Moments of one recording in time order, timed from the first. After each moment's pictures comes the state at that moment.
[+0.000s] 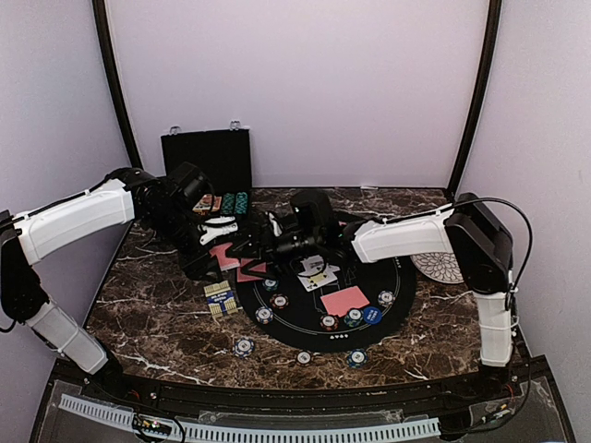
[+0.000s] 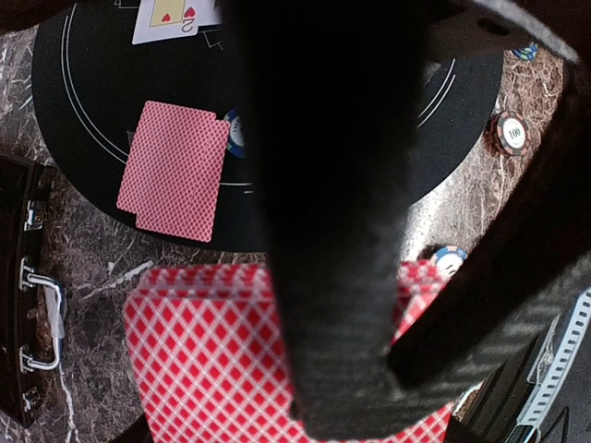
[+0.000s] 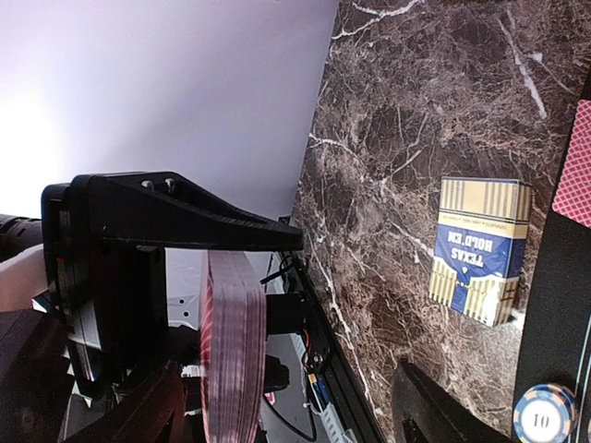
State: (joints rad) left arm -0.62 1.49 1.31 -1.04 0.21 0.56; right arm 0.94 2.08 1.45 0.27 -0.70 1.14
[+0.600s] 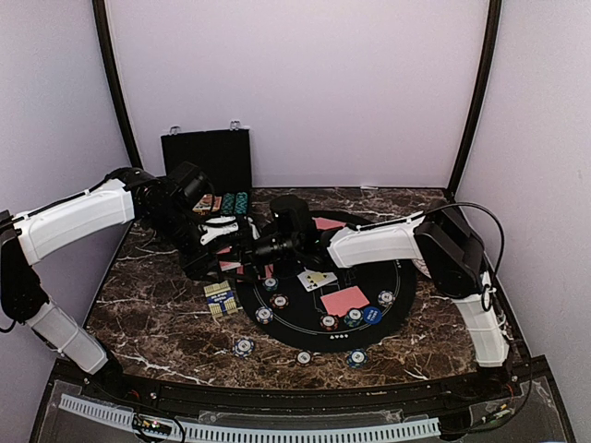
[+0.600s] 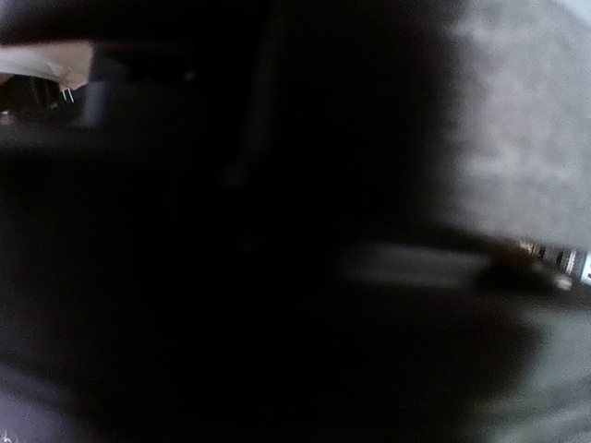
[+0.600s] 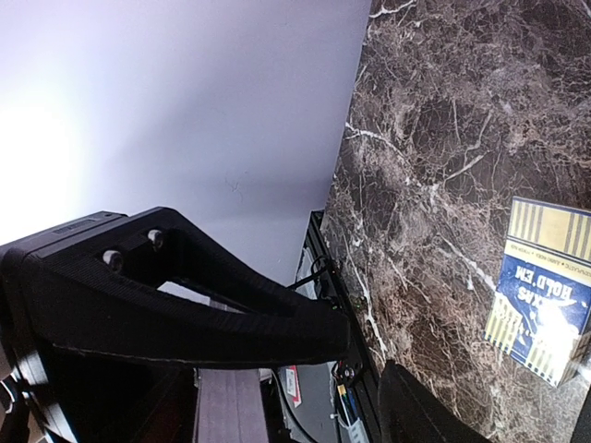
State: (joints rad) left arm -0.62 1.49 1.31 -1.04 0.22 0.56; right arm 0.98 2.26 1.64 0.35 -0.76 1.24
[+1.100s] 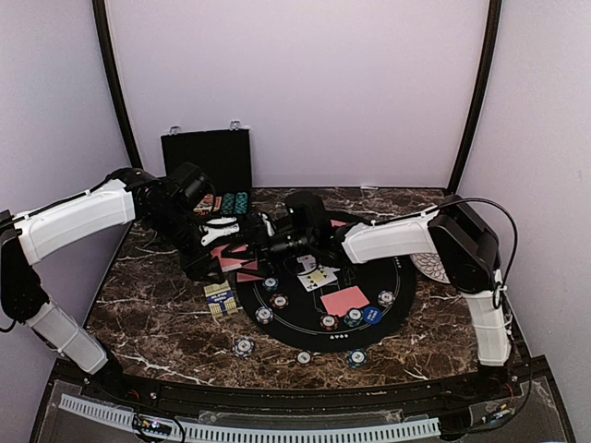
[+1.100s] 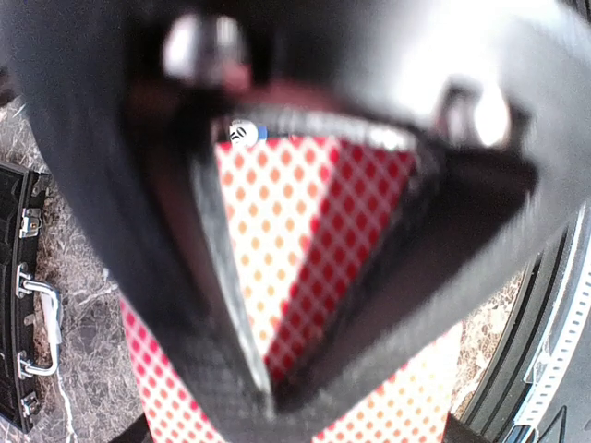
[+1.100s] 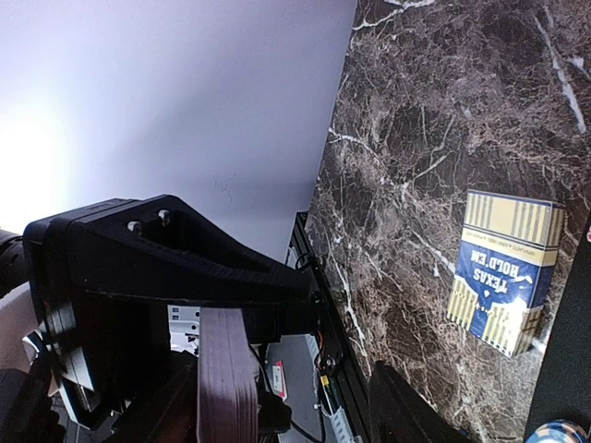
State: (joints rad) left arm -0.62 1.49 1.31 -1.04 0.22 0.56; right arm 0.94 2.18 1.53 0.35 -0.76 1.18
